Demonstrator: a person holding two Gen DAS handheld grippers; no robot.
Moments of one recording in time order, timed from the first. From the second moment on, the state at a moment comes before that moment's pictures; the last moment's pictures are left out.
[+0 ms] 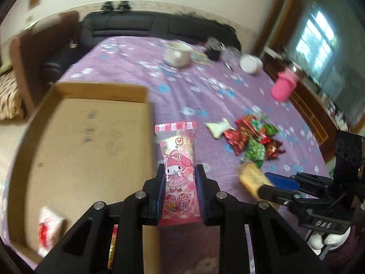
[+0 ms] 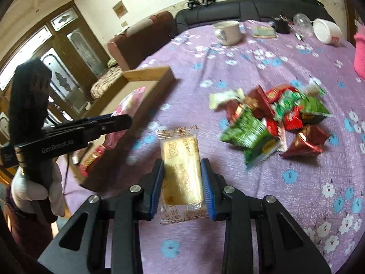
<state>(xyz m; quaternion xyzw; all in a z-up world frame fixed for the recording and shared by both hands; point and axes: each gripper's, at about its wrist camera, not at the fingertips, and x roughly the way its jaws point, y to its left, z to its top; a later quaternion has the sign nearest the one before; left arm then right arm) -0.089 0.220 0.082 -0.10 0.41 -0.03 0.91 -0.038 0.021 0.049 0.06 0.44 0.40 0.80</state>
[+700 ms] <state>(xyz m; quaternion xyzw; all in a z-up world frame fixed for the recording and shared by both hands) -0.119 0.353 0.054 -0.20 0.41 0.10 0.88 -0.038 0.221 0.053 0.01 0.50 0.48 0.72</state>
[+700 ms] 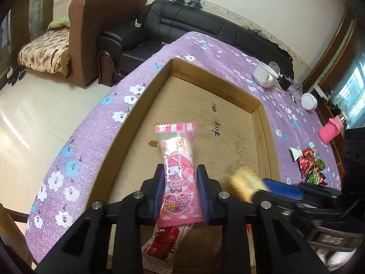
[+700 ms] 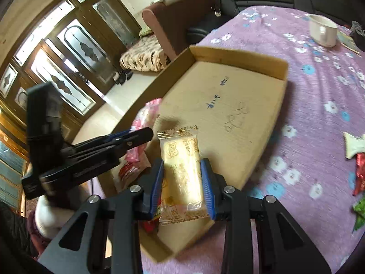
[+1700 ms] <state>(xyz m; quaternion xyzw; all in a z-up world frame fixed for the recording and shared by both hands) -0.131 0.199 0.088 -0.20 0.36 -0.08 0.91 0.038 -0.038 0.032 0.21 0.47 0.33 0.79</state>
